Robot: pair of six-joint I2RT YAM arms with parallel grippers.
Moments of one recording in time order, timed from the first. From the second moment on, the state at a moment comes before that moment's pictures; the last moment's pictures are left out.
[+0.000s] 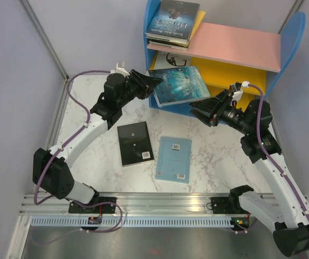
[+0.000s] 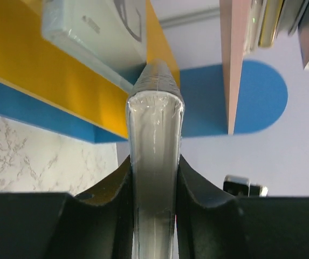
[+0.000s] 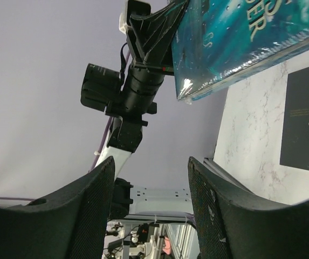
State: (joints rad) left arm -0.49 1.49 1.29 0.11 0.23 -1.25; right arm 0.27 0.90 0.96 -0.06 -0.62 1.34
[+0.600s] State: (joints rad) left arm -0.50 1.46 1.20 0.17 -0.19 -1.49; right arm 0.23 1.18 1.04 -0.10 -0.57 1.23
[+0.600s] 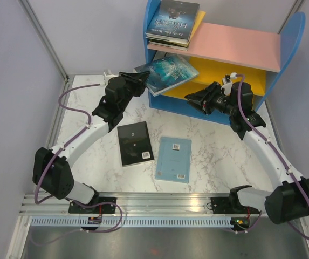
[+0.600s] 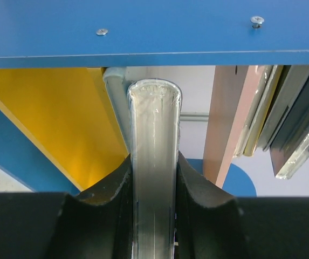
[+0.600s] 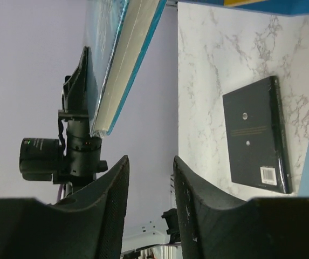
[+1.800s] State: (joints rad) left arm -0.44 1.65 1.31 0.17 0.29 -1.49; right arm 0.19 1.66 1.22 0.38 -0.39 1.48
